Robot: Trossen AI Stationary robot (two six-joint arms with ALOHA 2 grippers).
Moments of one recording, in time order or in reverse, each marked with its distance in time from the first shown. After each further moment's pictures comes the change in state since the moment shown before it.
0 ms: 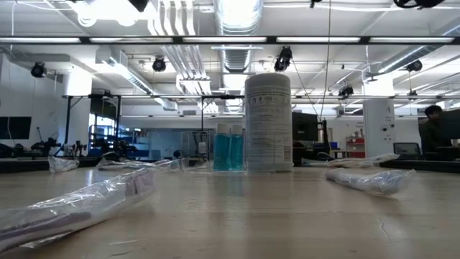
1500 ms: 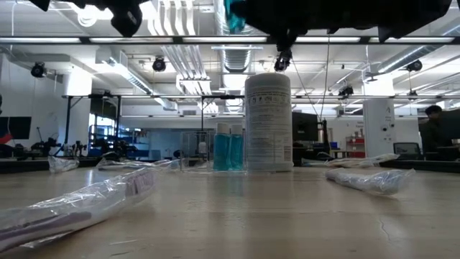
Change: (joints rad) left arm -0.449 -0.062 -0.179 -0.246 -0.370 0.121; right arm 0.163 0.571 0.059 0.265 0.417 -0.170
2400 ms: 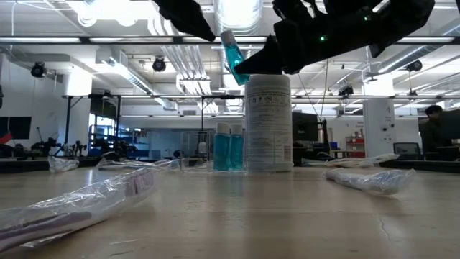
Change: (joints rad) left arm -0.002 0.652 0.647 -0.546 -0.216 0.309; right arm -0.116 0.000 -0.002 -0.220 0.116 -0.121
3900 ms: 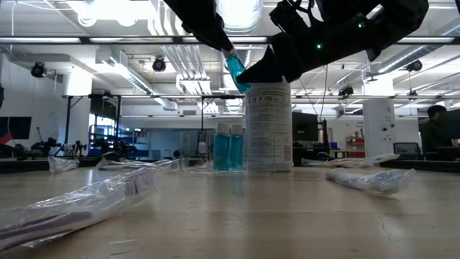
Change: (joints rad) left arm -0.001 0.169 0.084 0.033 0.007 0.047; right arm -0.040 0.001 0.000 -0.041 0.001 0.011
